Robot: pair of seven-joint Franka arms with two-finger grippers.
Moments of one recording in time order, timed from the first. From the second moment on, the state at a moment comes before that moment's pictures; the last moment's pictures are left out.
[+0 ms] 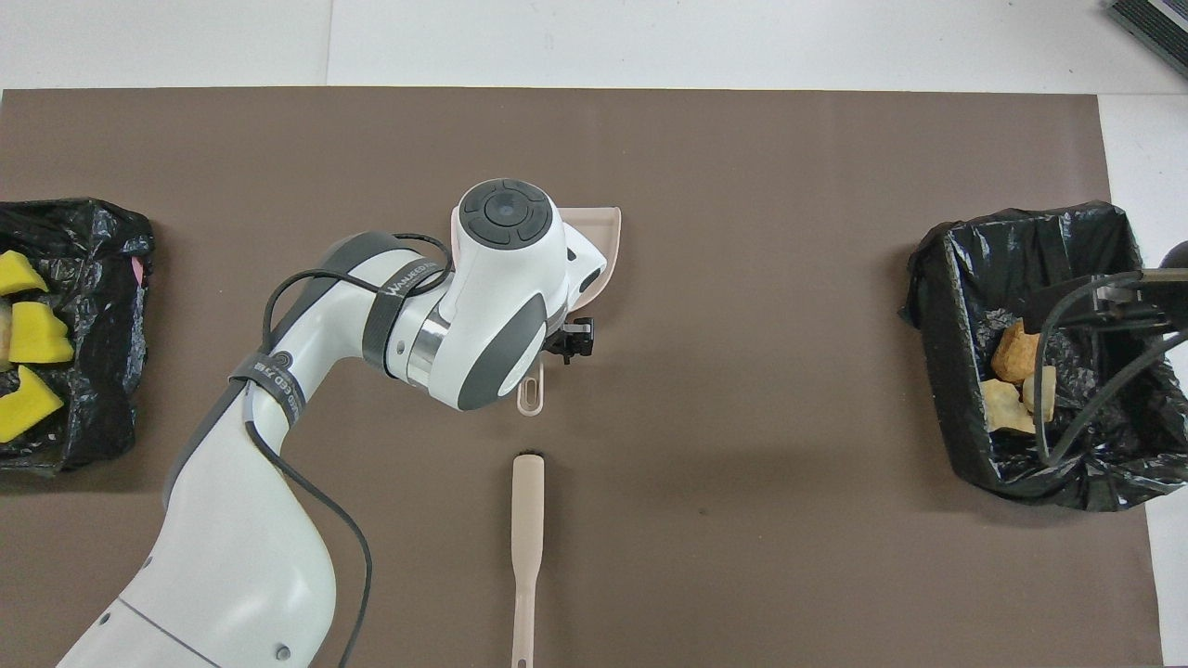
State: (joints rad) left arm -0.53 0.48 -0.08 -1.54 -0.06 1.88 -0.49; right arm -0.13 -0.03 0.10 -1.62 0.00 1.57 0.03
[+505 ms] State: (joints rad) left arm -0.43 0.23 -0.01 -1.57 0.00 1.77 -0.47; right arm -0.13 -0.03 0.10 -1.62 0.00 1.57 0.03
